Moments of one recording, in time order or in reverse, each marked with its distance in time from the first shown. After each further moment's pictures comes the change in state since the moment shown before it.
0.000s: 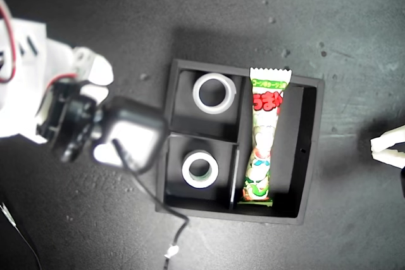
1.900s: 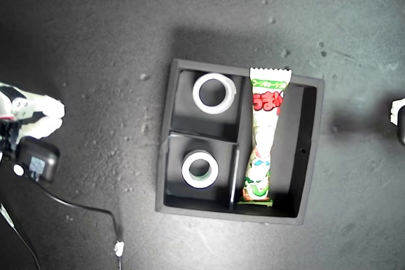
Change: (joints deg) arm 0 12.0 77.3 81.3 -5.7 -7.0; arm 1 10.5 1.5 0.0 21.4 10.8
